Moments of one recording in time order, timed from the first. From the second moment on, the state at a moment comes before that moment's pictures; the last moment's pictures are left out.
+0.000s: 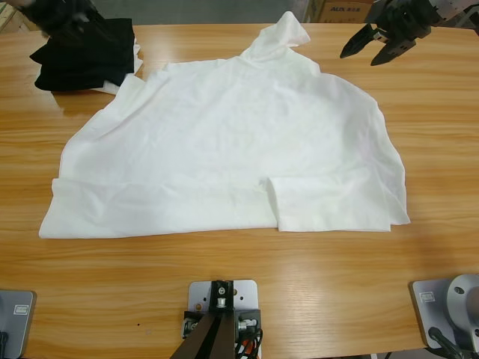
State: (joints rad) arm 0 -0.30 2.03 -1.76 0.94 -0.04 -0.38; arm 1 0.08 2.02 -1.61 0.93 0.45 0.05
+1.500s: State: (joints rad) arm 0 -0.25 2.32 -1.96 1.00 -0.20 -0.34; arm 1 0.08 2.10 -1.61 0.92 0.45 0.03
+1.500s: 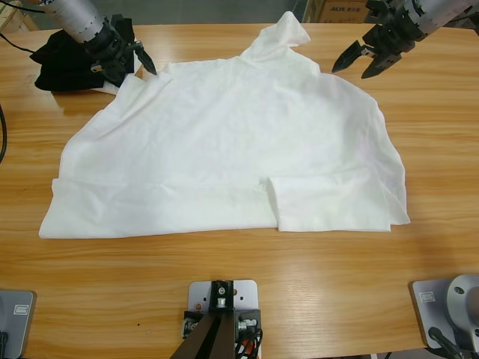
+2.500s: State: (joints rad) arm 0 -0.25 2.34 -2.01 1.04 -0.17 -0.35; arm 1 0.08 2.10 -1.61 0.92 0.45 0.03
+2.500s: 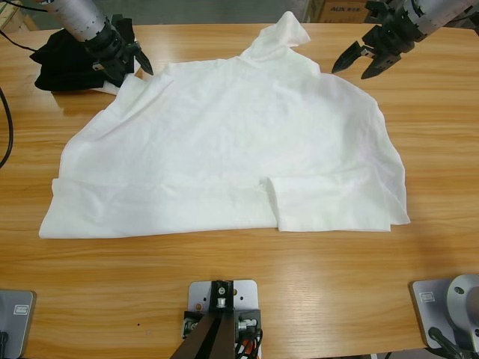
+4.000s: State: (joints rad) arm 0 -0.28 2.38 -2.10 1.05 -0.20 -0.32; arm 1 0.07 2.12 -1.60 0.91 0.45 0.03
